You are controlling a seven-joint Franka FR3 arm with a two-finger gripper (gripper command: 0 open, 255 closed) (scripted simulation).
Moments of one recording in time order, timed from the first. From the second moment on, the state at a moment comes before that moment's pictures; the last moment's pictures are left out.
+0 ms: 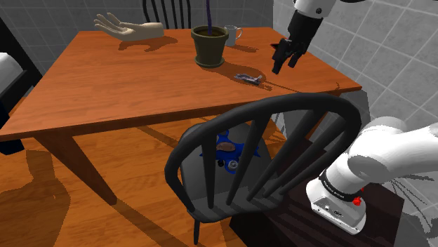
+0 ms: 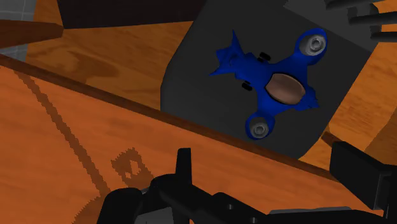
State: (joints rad) arm -0.02 -0.76 0.06 -2.34 0.08 1.68 0.07
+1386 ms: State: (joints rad) arm -0.04 -0.08 -0.02 -2.01 -0.12 1.92 -0.25
